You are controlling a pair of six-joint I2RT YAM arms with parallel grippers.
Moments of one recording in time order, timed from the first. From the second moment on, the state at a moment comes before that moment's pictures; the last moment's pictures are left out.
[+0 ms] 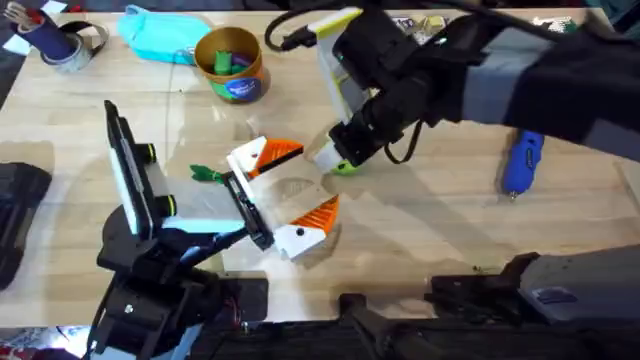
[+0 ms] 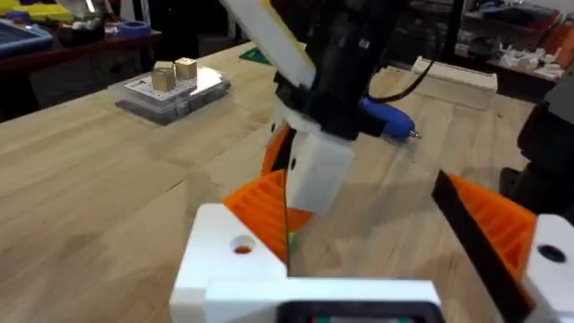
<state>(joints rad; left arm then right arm) -0.26 0.00 0.01 -0.06 0.78 -0.06 0.70 1.61 1.17 -0.79 -0.18 0.08</state>
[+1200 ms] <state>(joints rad) -0.26 0.00 0.01 -0.06 0.78 -0.06 0.70 1.73 1.17 -0.82 -0.16 0.09</state>
